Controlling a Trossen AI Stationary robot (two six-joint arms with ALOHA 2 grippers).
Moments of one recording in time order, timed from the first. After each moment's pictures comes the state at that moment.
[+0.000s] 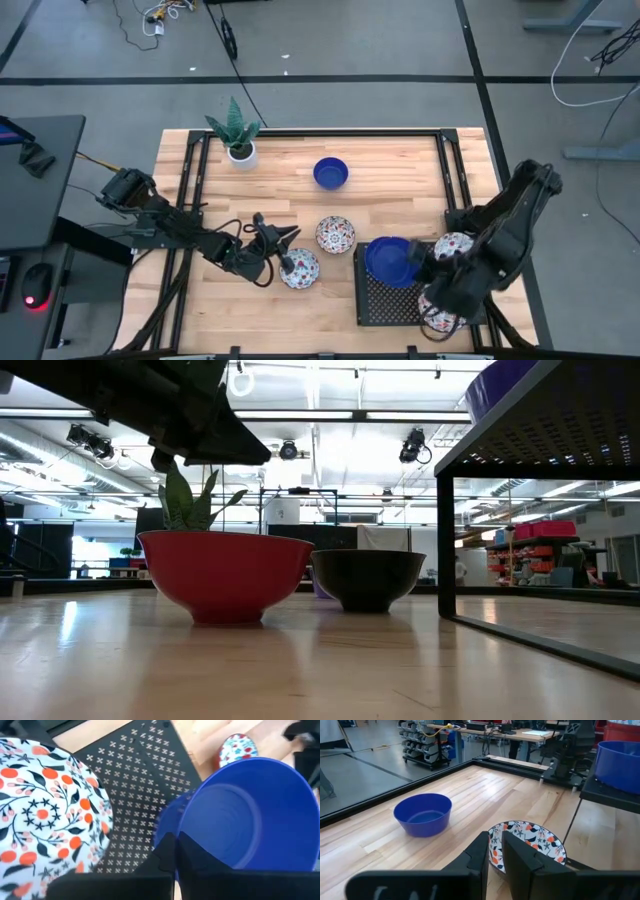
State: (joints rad) left arm -0.52 1.55 0.66 0.46 -1.09 -0.48; right arm 0.84 1.47 1.62 -1.38 0.31 -0.25
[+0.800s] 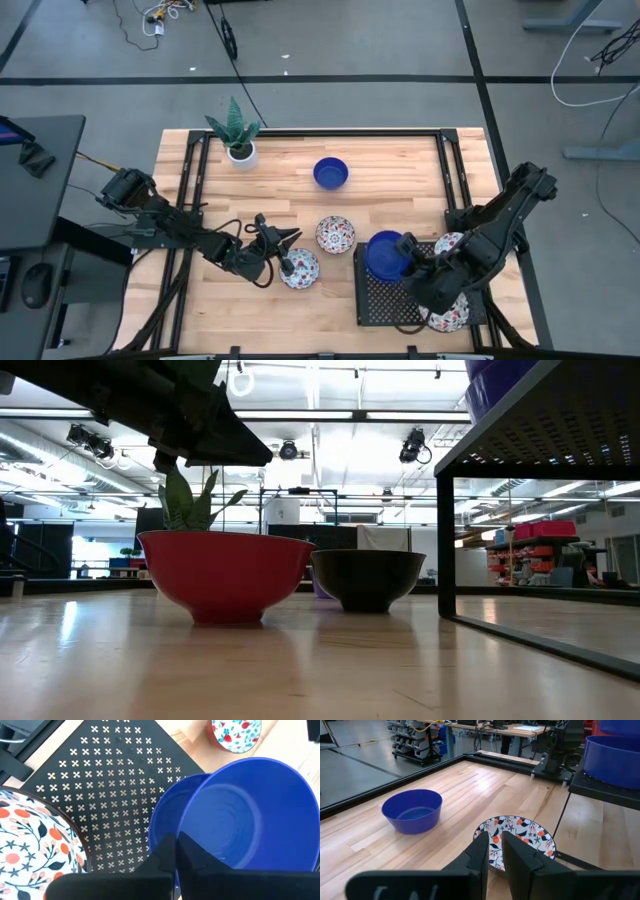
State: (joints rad) left arm -0.52 1.55 0.66 0.46 -1.04 -0.48; right arm 0.76 1.52 1.56 -1.32 0.29 -0.03
